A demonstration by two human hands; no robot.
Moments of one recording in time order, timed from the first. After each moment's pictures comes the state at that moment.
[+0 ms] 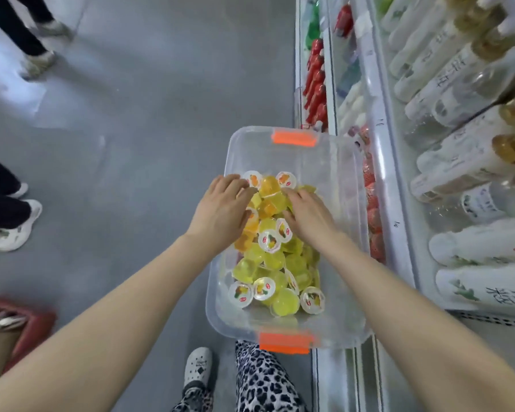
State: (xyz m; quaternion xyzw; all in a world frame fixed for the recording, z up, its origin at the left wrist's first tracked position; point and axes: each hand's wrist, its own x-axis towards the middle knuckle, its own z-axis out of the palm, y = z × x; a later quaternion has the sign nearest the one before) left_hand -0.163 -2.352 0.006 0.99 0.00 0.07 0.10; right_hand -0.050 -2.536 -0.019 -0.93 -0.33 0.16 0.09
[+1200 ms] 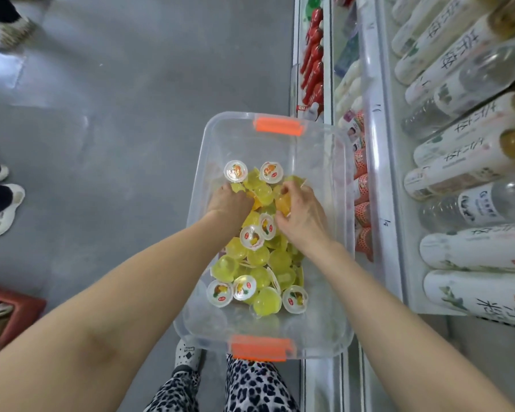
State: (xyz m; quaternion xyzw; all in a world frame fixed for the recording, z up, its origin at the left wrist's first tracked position) left_hand -0.091 -2.397 -0.032 0.94 0.01 -0.31 -0.12; right_hand -0.048 -2.555 -0.022 -0.93 -0.26 0.16 0.20
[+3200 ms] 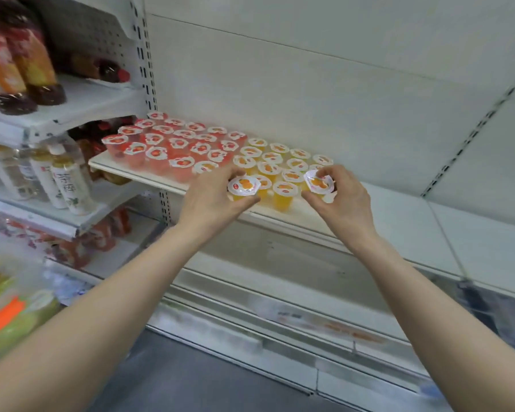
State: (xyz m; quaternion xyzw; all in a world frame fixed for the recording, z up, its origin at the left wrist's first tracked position) left_hand -0.507 -2.835 0.255 0.80 -0.45 0.05 0.40; right_hand -0.683 -3.005 0.264 -0.87 0.29 -0.37 0.16
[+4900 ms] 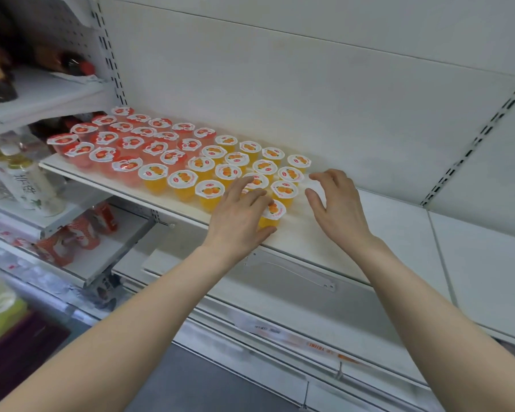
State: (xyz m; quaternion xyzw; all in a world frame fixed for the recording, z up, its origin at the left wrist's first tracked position) left_hand -0.567 -2.981 0.202 0.78 -0.55 0.22 0.21; right_hand -0.699 -3.157 0.221 -0.92 0.25 -0.29 0.09
